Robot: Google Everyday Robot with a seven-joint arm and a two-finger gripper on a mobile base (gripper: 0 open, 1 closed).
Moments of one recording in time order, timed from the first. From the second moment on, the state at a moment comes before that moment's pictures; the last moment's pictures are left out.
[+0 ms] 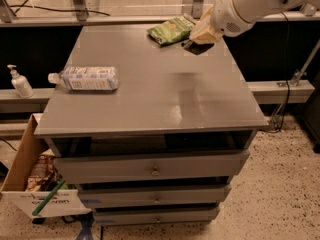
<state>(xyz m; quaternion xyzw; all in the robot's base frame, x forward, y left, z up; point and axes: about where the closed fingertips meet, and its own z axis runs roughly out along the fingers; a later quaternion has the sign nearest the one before) 0.664 -0.113 0.964 -0.61 0.68 -0.02 0.40</state>
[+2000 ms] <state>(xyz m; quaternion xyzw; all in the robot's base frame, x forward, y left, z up) 0.844 -0.089 0.872 -0.69 0.63 -0.02 0.36</state>
